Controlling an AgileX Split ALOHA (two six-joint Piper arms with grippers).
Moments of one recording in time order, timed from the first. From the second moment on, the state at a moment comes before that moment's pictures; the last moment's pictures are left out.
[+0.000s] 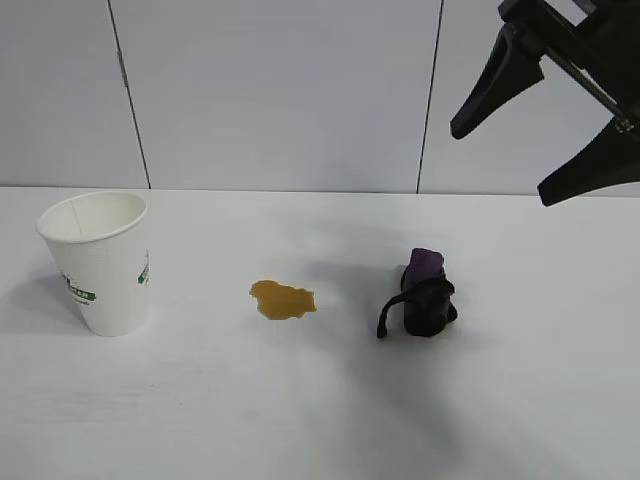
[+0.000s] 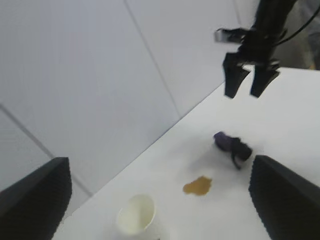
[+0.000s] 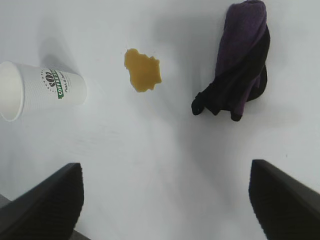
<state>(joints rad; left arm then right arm) 0.02 0.20 -0.87 -0.51 1.02 0.81 0.04 1.55 -1.09 0.70 0.88 -0.26</state>
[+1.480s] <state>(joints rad) 0.02 0.15 -0.48 0.03 1.13 0.01 0.04 1.55 -1.09 0.70 0.87 -0.26</state>
